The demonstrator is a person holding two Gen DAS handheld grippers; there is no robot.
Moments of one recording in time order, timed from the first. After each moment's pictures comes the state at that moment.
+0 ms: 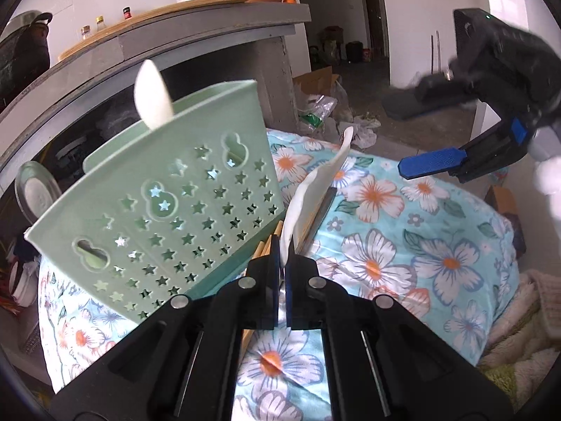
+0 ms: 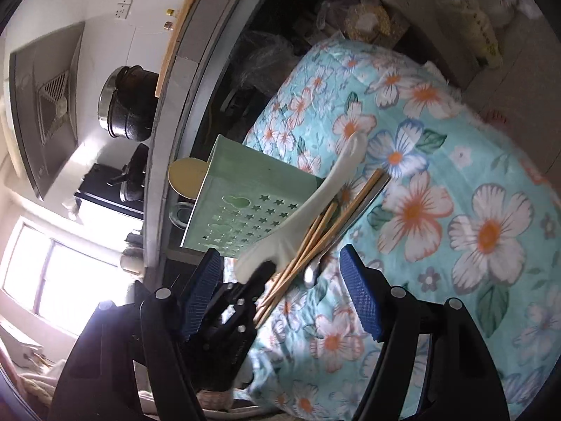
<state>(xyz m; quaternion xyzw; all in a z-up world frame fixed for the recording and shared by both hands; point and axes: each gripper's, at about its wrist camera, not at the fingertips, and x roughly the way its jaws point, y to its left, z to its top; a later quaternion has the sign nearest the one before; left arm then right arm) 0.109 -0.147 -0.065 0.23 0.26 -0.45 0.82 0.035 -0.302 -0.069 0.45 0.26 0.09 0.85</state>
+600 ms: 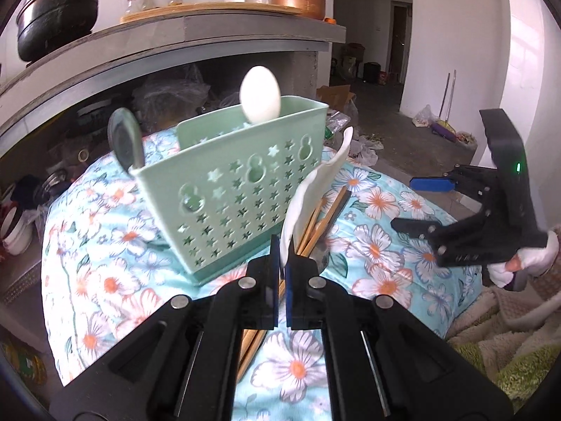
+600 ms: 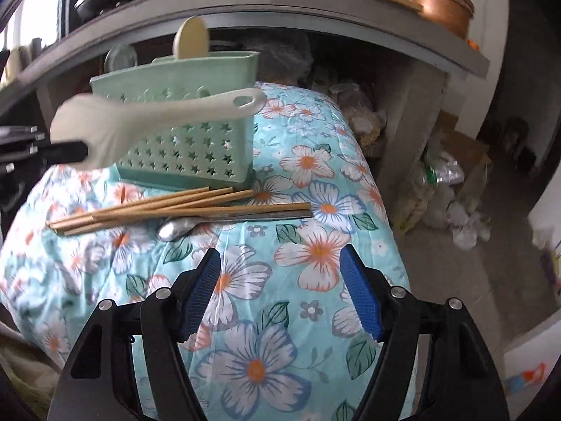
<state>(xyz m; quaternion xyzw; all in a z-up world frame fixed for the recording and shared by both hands) 0.114 -0.053 -0.025 0.15 0.30 -0.43 0.84 0.042 -0.197 -0.078 -0.07 0.31 -0.10 0.94</state>
